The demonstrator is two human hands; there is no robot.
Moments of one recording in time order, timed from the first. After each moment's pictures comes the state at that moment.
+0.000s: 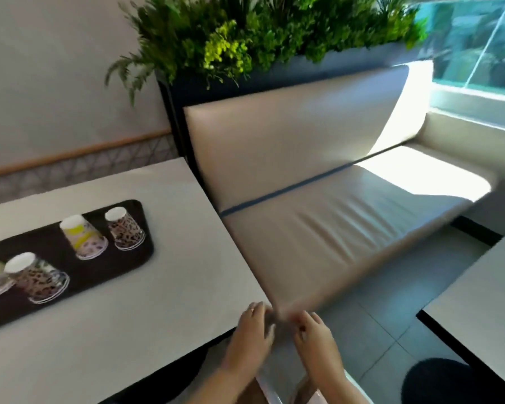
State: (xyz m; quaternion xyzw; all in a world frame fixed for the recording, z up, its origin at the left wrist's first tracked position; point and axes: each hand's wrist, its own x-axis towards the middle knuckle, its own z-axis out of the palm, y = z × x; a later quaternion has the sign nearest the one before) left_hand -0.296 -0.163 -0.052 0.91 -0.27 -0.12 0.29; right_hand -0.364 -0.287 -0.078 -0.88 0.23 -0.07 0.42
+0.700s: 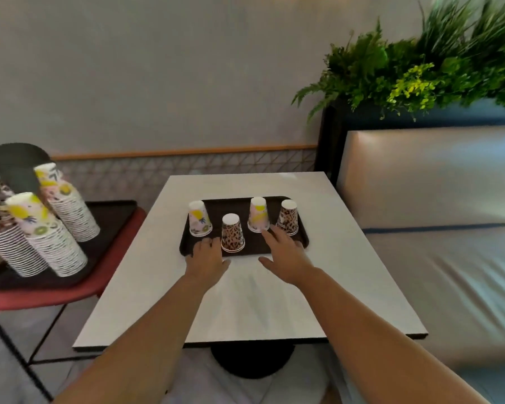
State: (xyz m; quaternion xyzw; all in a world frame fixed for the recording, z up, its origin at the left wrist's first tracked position) left_hand -0.228 0.214 0.067 0.99 0.05 -0.02 0.10; right_hand -0.221 0.032 0.078 -0.98 -0.17 0.02 0.14
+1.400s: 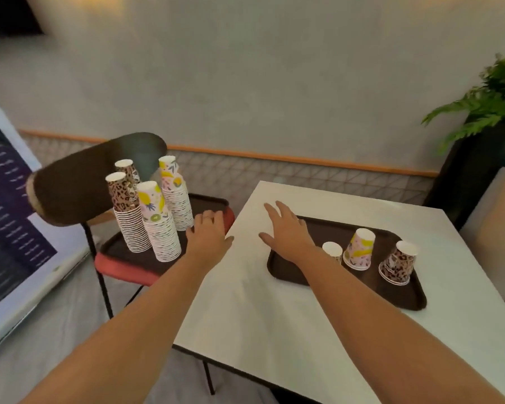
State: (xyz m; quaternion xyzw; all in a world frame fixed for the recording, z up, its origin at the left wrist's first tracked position) left_hand -0.210 0.410 0.113 0.97 0.20 0.11 0.06; right_hand -0.137 0.251 0.122 -0.94 -0.31 -0.01 0.14
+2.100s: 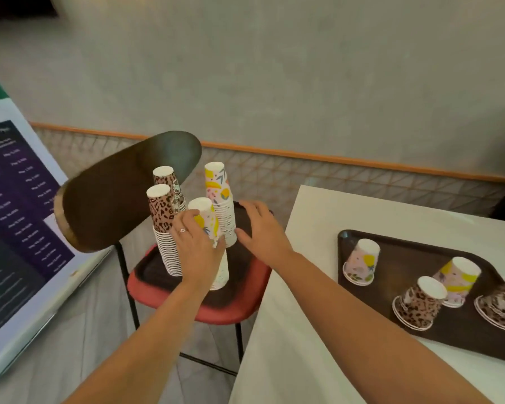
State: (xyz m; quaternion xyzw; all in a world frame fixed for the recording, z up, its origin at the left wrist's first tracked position) left_hand -0.179 0.607 0.073 0.88 0.24 0.38 0.19; right_hand -0.108 0.488 0.105 -0.88 -0.37 -0.05 0.30
